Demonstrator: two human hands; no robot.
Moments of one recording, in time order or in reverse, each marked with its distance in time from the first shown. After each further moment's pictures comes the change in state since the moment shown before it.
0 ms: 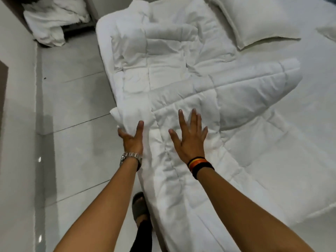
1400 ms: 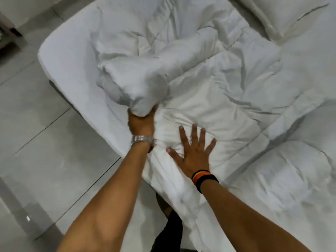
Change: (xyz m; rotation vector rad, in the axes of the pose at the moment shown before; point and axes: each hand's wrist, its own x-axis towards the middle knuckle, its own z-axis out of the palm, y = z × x) left_hand 0.477 0.262 0.130 0.229 -0.269 0.292; right_hand 0.375 -0.131 0.220 -0.274 -0.082 0.474
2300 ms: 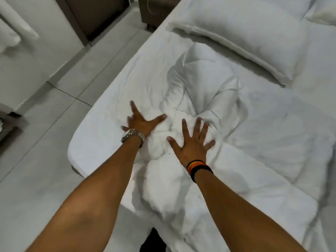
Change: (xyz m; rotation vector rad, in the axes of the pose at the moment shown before) left_hand 0.347 0.190 -0.004 0.668 -0.525 0.130; right_hand 0.300 -0.225 -0.087 0.252 0.119 0.385
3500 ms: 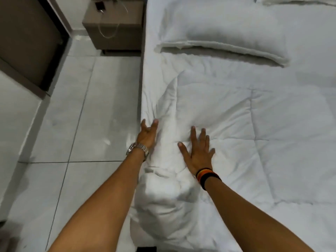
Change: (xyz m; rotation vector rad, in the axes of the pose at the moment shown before) left_hand 0.256 0.015 -0.192 -0.026 -0.528 0.227; right_hand 0.126 -0.272 0.107 0.324 0.160 0.457
